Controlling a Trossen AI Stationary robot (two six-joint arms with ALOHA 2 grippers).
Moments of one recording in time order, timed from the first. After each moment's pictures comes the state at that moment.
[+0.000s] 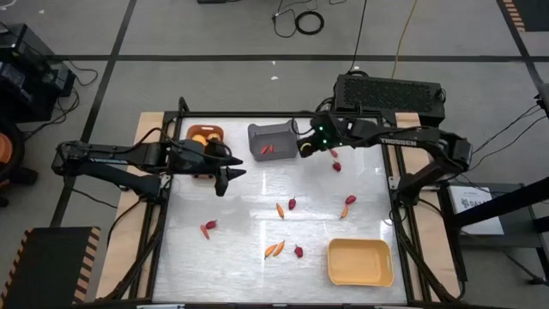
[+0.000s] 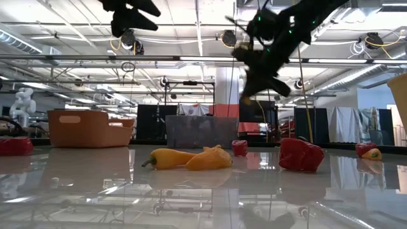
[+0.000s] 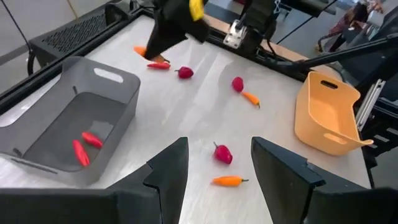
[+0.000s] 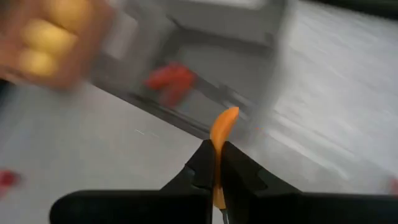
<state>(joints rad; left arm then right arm) -0.02 1.02 0.92 -0.38 -0.15 -0.39 -0.41 1.50 1.03 -0.37 0.02 0.71</state>
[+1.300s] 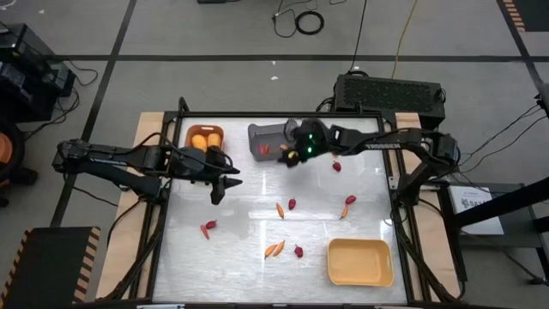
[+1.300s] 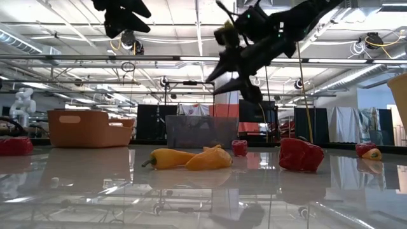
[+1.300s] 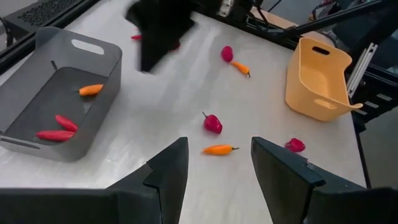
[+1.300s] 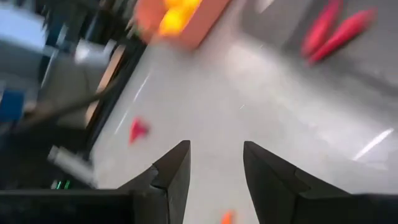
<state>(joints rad) -0.08 1.02 0.92 -0.47 -0.13 -0.39 -0.31 1.64 1.03 -0.02 -0.34 0.82</state>
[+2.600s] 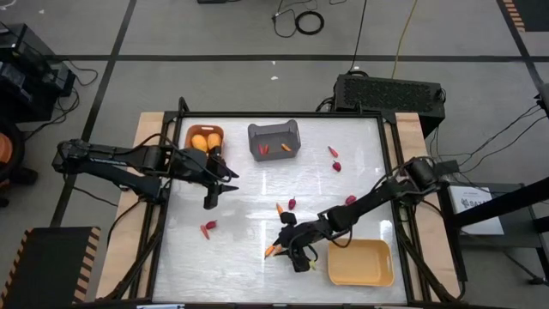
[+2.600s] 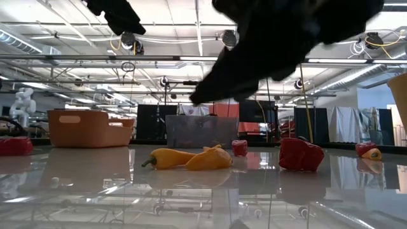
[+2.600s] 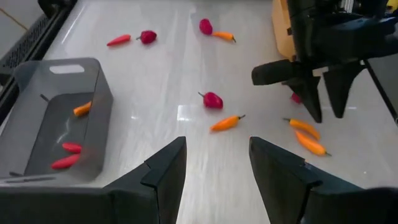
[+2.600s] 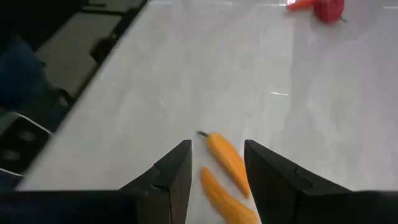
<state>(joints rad) -0.07 1.02 0.92 -0.53 -0.05 -0.06 0.40 1.90 1.03 0.28 0.04 0.20</state>
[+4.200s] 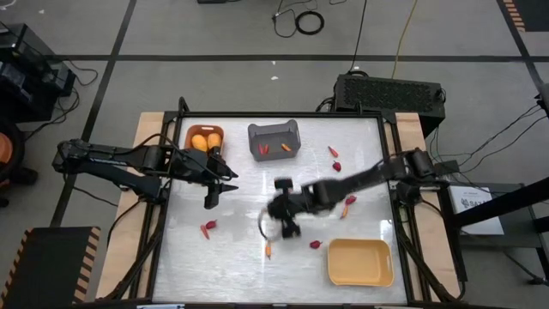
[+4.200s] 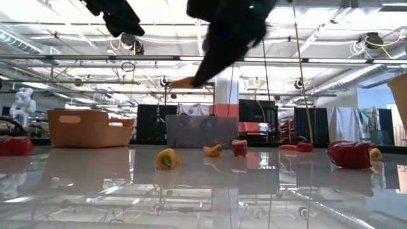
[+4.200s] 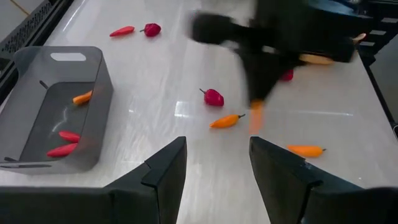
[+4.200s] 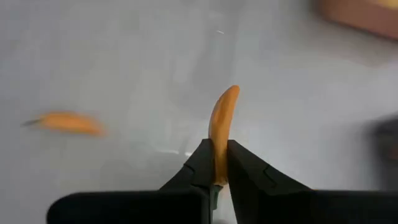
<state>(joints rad) -0.07 1.02 0.92 -0.54 -0.06 -0.13 0.19 1.87 1.40 -0.45 0.16 -0.03</state>
